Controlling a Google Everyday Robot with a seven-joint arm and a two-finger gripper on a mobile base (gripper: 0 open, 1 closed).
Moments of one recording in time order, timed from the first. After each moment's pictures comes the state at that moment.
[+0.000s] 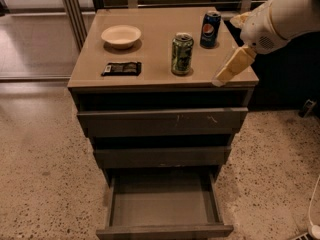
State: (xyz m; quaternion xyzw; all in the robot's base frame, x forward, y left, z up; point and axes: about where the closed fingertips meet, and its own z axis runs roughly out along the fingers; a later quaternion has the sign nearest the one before) arm 0.612 -0.172 0.942 -0.56 0.74 0.04 0.37
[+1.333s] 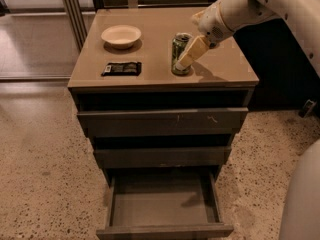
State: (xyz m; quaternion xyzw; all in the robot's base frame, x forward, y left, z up) arm 0.714 -0.089 0.914 -0.58 0.71 0.13 0.39
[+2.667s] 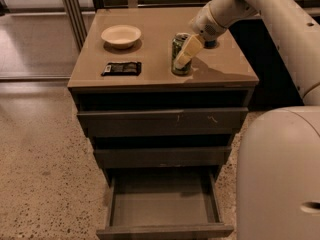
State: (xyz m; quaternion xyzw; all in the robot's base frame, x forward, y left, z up) arm 0.750 -0.088 0.885 -0.58 0.74 0.13 0.33
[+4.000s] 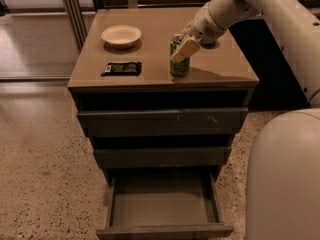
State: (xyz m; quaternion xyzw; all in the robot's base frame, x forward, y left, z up) arm 0.731 -0.078 0.890 -0.60 0.72 0.14 0.33
